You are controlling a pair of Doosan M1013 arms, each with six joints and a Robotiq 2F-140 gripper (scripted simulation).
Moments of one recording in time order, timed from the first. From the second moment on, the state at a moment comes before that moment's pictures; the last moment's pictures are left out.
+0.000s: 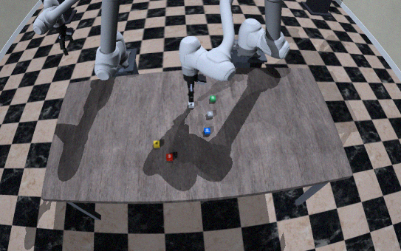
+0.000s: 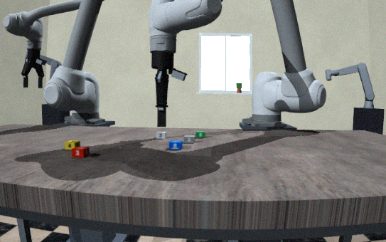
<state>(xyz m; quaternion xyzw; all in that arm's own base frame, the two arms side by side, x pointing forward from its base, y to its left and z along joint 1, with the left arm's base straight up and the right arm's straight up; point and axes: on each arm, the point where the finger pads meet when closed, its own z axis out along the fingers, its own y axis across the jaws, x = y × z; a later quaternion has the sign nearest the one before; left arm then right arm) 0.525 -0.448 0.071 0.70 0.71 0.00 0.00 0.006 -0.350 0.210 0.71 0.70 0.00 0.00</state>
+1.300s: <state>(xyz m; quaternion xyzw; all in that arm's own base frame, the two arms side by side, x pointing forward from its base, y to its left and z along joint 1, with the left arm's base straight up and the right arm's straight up) 0.527 -0.449 0.060 0.70 0.71 0.00 0.00 0.006 -0.350 0.210 0.71 0.70 0.00 0.00</state>
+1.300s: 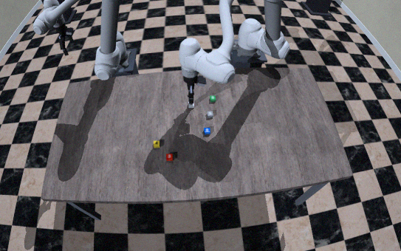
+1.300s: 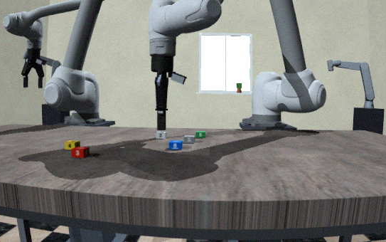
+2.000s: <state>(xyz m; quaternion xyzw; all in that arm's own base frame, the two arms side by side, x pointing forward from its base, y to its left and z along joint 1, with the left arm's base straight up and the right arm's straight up) 0.527 -0.449 0.054 0.70 0.71 0.00 0.00 0.006 -0.350 0.210 0.71 0.70 0.00 0.00</state>
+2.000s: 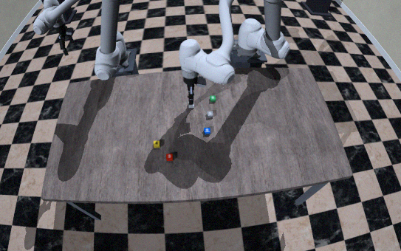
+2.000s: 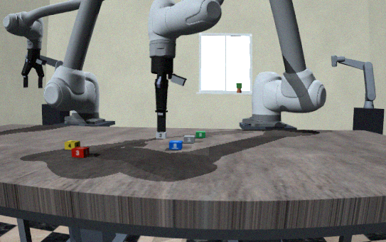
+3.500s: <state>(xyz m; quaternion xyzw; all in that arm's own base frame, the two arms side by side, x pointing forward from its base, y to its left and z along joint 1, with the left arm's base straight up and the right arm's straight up) 0.530 -0.446 0.111 0.70 0.71 0.00 0.00 0.006 -0.350 0.210 0.71 0.70 0.00 0.00</state>
